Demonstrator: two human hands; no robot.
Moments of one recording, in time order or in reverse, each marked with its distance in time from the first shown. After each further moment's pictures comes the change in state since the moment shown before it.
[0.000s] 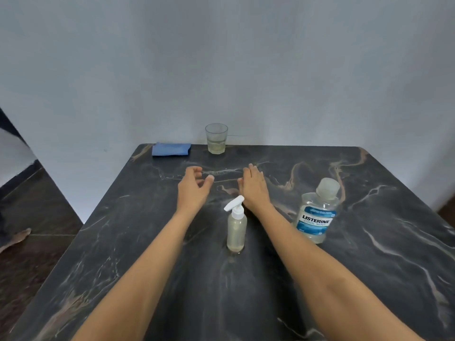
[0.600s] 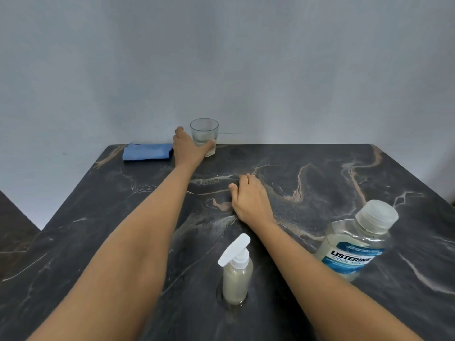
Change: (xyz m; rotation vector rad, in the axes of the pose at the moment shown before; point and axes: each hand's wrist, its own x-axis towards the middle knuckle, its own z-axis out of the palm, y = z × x) left_hand 0.187 -0.012 0.074 0.139 0.066 0.034; right_hand 0.028 0.010 0.021 0.023 0.032 0.044
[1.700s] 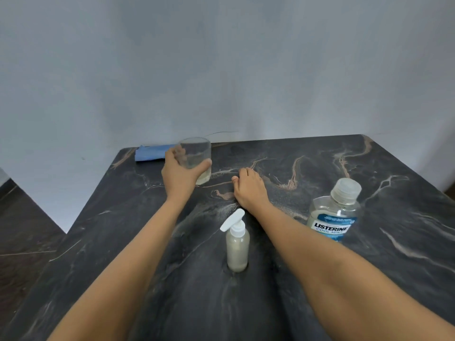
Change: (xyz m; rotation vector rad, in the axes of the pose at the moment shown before) left_hand -0.115 0.004 -0.069 -0.248 0.095 0.046; right_hand -0.006 -0.008 -0.010 0.011 -0.043 0.035
